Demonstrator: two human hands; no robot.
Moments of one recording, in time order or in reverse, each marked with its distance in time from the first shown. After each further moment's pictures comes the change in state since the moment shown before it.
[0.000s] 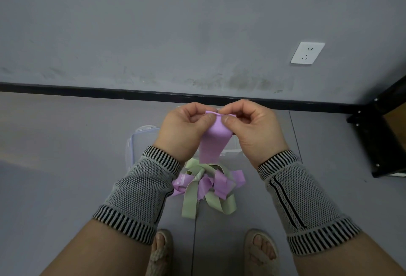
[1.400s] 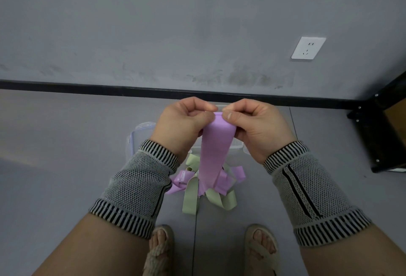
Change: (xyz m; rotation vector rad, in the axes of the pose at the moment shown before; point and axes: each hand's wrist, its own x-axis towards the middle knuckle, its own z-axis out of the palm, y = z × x) left_hand -0.006 0.012 -0.001 -0.097 -0.002 -0.099; right_hand 0.003 0.001 -0.005 0.320 -0.082 0.266
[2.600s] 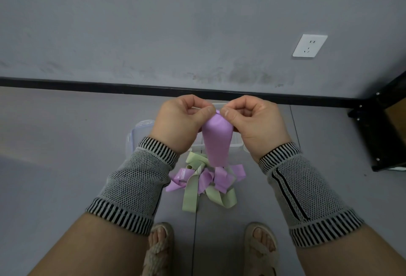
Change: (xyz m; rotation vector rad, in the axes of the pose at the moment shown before) left_hand 0.004 -0.003 -0.005 0.256 0.054 0.072; right_hand -0.001 0.006 0.004 -0.276 0.131 -0.166
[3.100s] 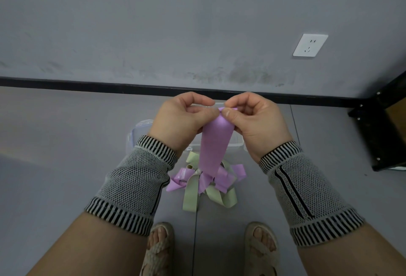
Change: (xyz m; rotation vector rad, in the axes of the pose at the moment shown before) left_hand -0.002 0.004 -0.001 -0.183 -0.050 -0.075; right_hand 0.002 0.003 0.000 0.134 -0.032 0.025
